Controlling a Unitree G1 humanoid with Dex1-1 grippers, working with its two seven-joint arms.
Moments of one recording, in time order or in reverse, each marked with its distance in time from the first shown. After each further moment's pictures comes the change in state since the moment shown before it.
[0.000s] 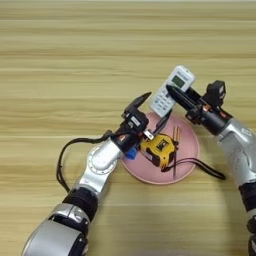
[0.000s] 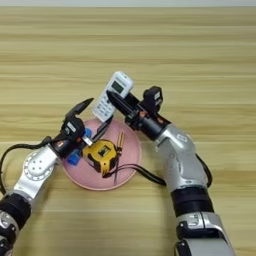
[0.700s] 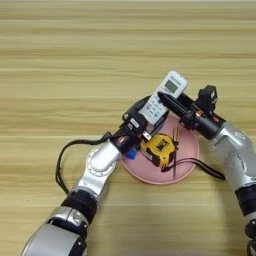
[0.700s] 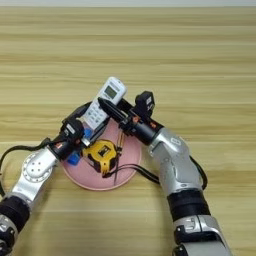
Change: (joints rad) left arm 0.018 0.002 -0.002 -0.025 -0.003 0.015 -0.012; right arm 0.022 0.014 0.069 0.000 -0.002 0.005 0.010
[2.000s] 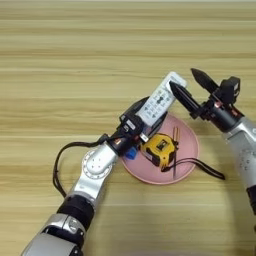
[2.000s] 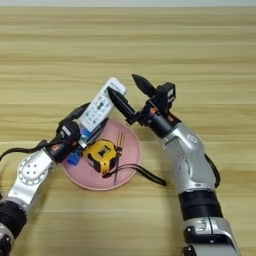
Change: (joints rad) left arm 0.060 0.016 0.002 -0.104 -0.034 0.037 -0.043; right arm 0.014 -0.048 -0.029 -0.080 0.067 -0.015 -0.047
